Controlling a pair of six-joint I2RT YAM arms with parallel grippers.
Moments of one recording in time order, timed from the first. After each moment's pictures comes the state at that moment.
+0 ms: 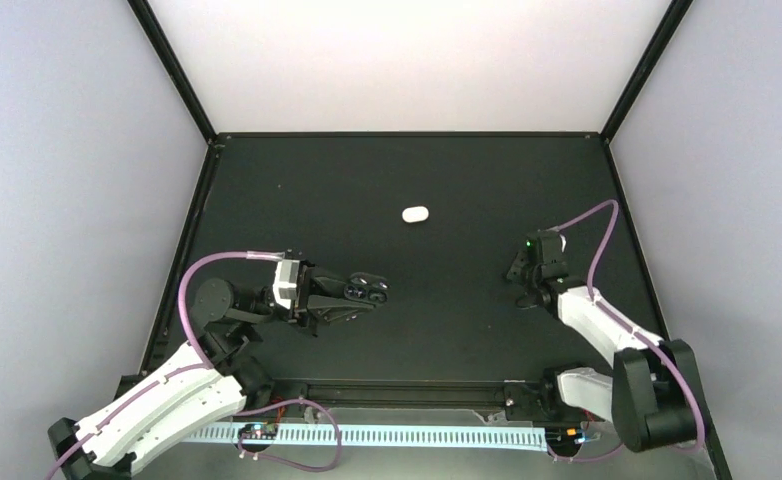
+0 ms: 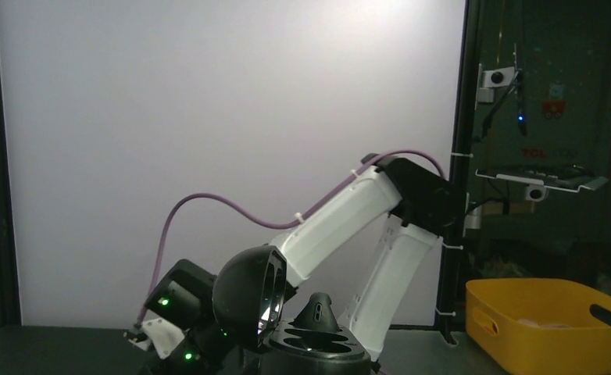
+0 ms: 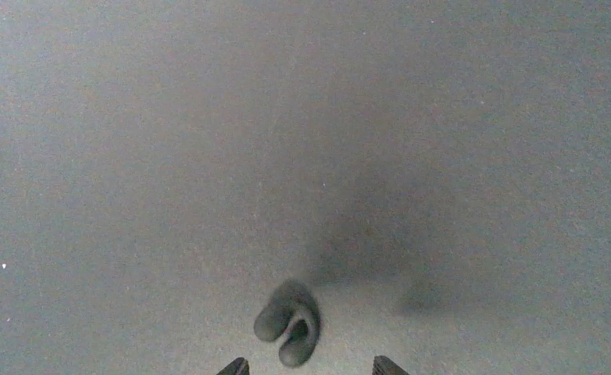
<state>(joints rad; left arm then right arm) -0.77 0.57 0.51 0.50 0.74 -0.36 0.21 1.12 0.46 -0.21 0.13 0.64</state>
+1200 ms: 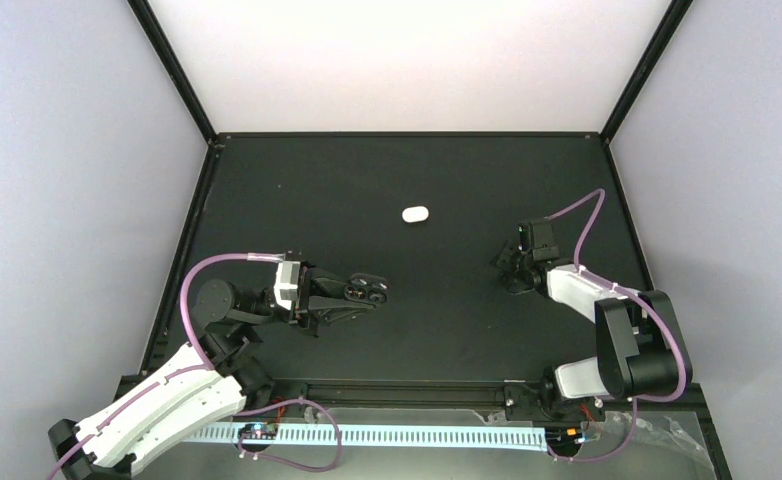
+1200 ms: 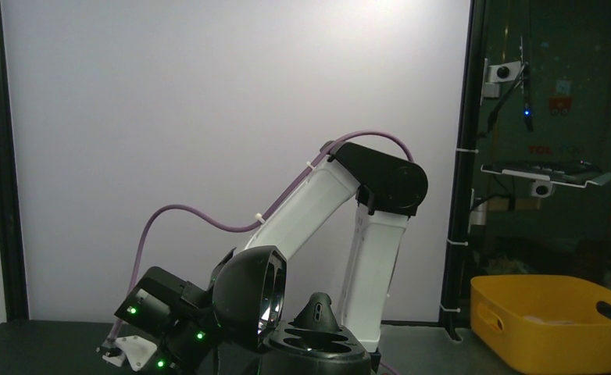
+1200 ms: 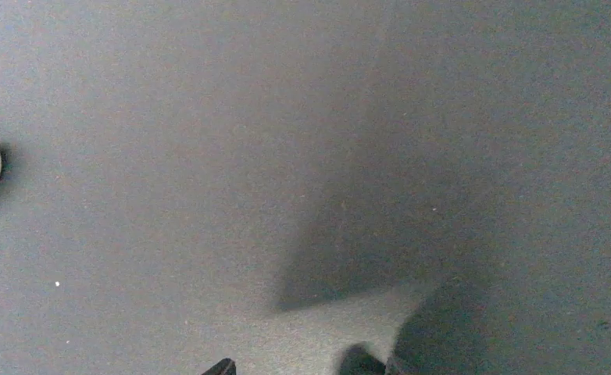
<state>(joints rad) -0.77 0.56 0.50 0.49 0.73 -0.34 0.20 1.40 0.57 -0.08 -0.02 0.70</state>
